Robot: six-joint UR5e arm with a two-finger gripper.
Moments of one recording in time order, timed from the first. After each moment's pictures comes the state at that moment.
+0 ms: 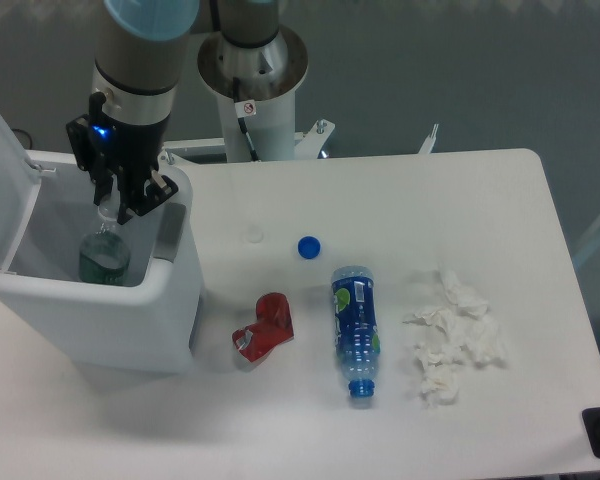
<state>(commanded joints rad) 2.18 -1.68 -1.45 -1.48 1.21 0.78</state>
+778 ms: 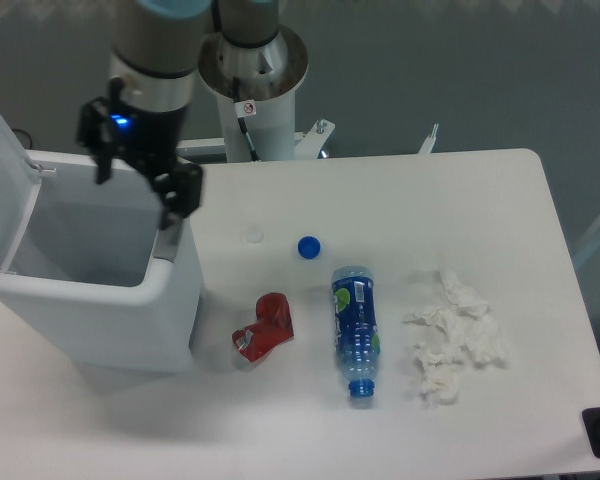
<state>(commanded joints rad) 2.36 -1.61 -1.47 -1.49 1.31 0.88</state>
